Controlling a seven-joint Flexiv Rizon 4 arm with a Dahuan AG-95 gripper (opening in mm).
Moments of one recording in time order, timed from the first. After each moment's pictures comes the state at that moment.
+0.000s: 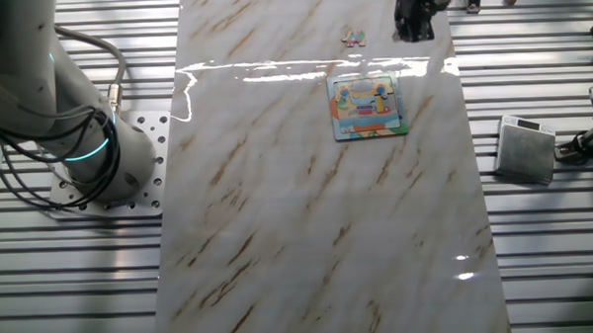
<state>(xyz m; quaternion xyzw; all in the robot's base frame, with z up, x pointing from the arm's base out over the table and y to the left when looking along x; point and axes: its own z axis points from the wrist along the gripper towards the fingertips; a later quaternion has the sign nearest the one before) 0.557 0.221 0.089 0.06 -0.99 -0.07 0.05</state>
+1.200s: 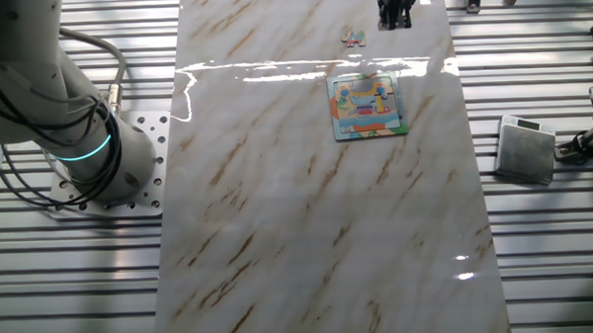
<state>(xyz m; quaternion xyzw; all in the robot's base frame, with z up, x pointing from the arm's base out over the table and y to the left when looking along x) 0.544 0.251 0.075 0.04 -1.00 -0.07 0.04</state>
